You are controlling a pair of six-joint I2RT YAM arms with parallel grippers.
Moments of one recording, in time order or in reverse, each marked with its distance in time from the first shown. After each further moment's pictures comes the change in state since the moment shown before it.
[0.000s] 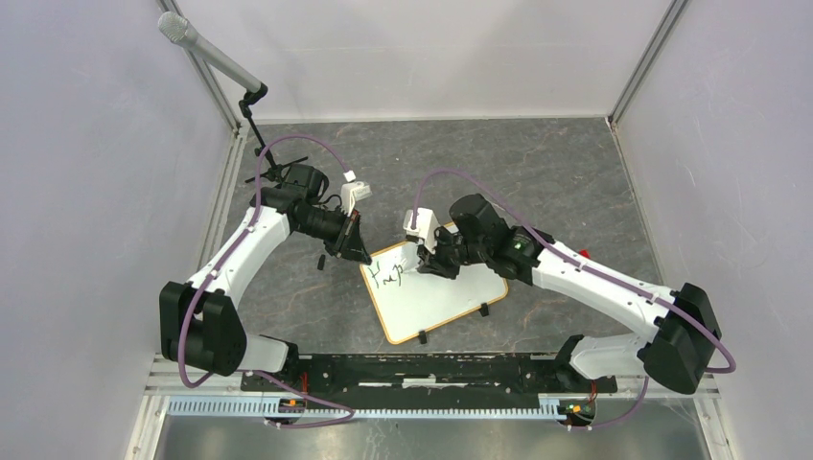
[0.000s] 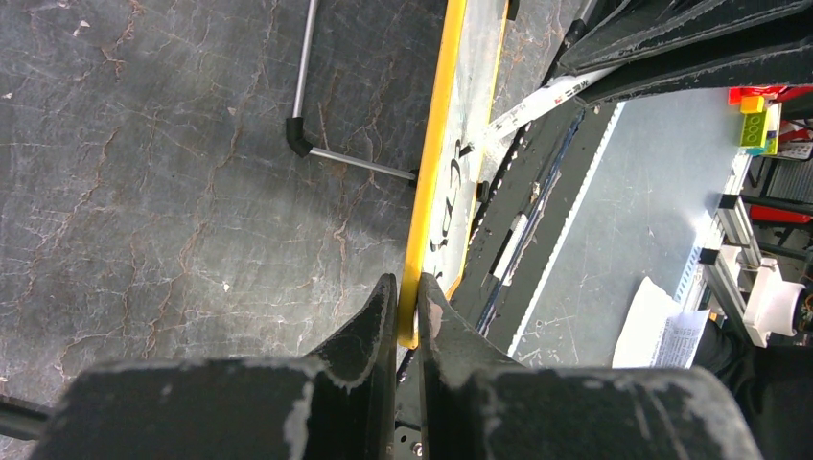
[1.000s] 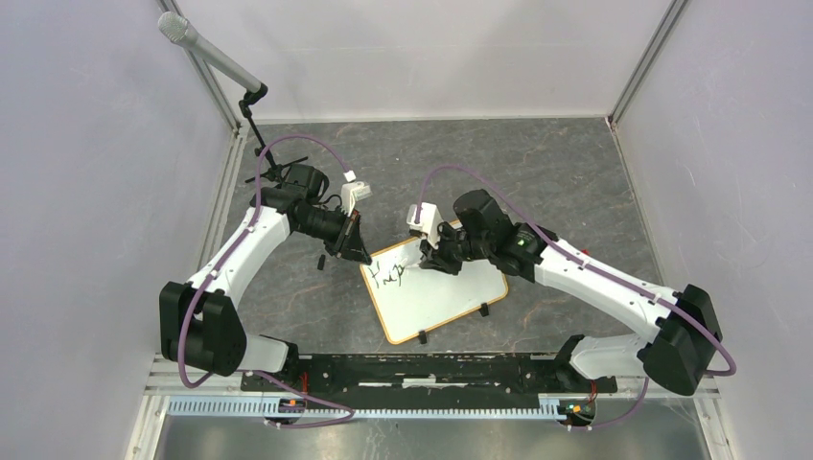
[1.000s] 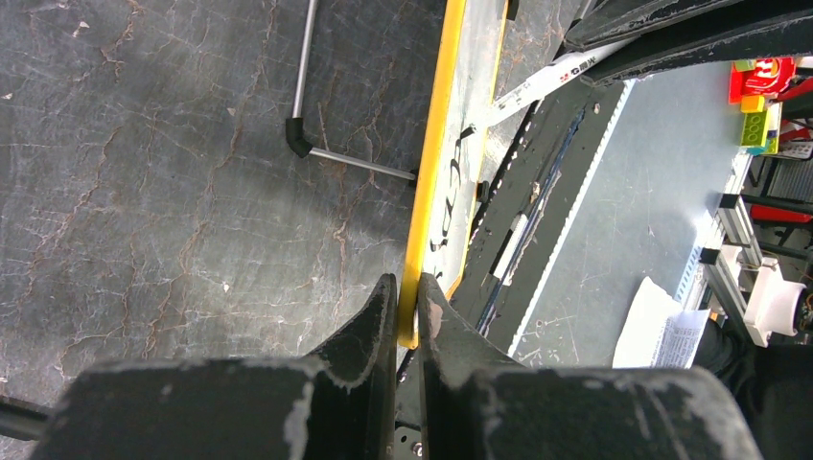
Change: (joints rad) left arm -0.002 0.000 0.000 0.000 0.000 0.000; right arm -0.025 -0.005 0.010 -0.008 -0.014 -0.003
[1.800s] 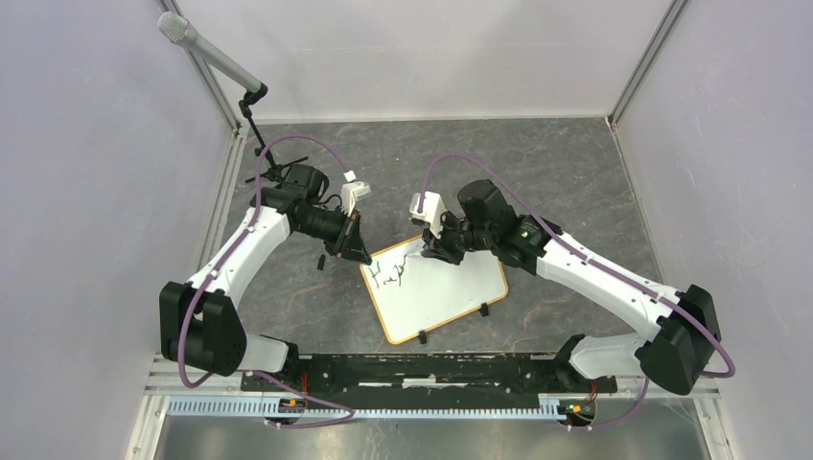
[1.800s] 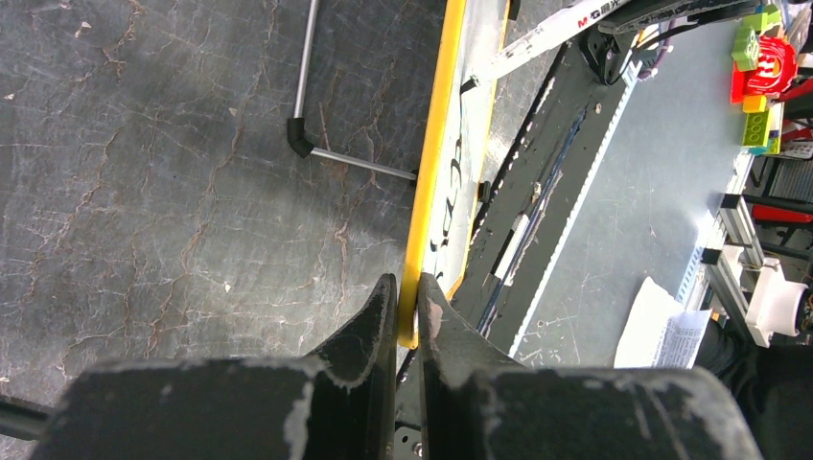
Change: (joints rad) left arm 0.000 0.000 -0.001 0.002 -0.001 0.000; right arm -0.040 0.013 0.056 -0.025 0.018 -0.027
